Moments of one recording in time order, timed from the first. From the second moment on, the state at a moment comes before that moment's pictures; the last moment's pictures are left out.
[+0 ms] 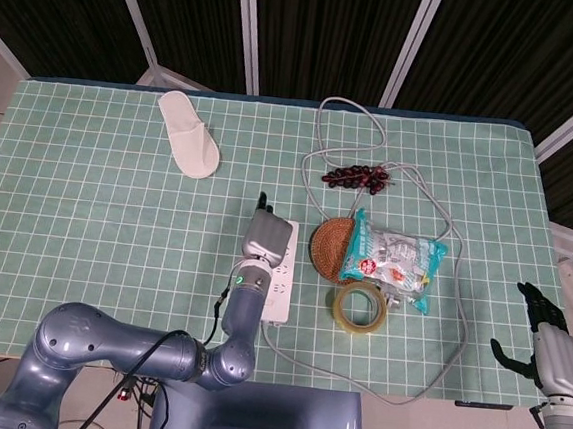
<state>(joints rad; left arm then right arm) -1.43 -1.92 -0.43 -1.34 0.04 1.26 1.45 0.11 -1.05 0.10 -1.74 -1.29 1.28 0.20</state>
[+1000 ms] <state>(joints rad) -1.41 -1.96 -0.41 -1.28 0.07 1.22 1.45 0.11 -1.05 0.10 -1.75 -1.29 1.28 0.21</state>
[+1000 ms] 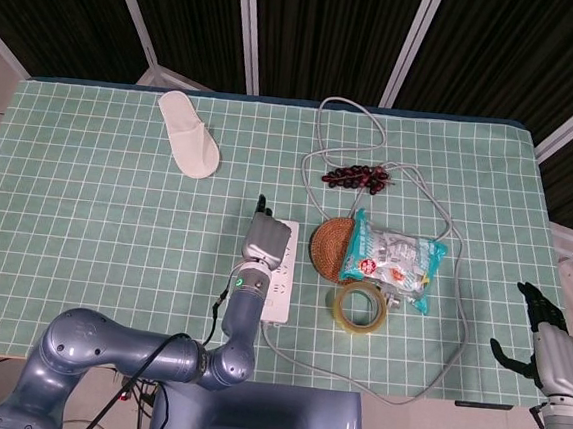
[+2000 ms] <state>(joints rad) -1.39 -2.00 -0.41 -1.26 0.10 1.19 1.44 0.11 -1.05 0.10 -1.74 -1.29 1.28 0.22</state>
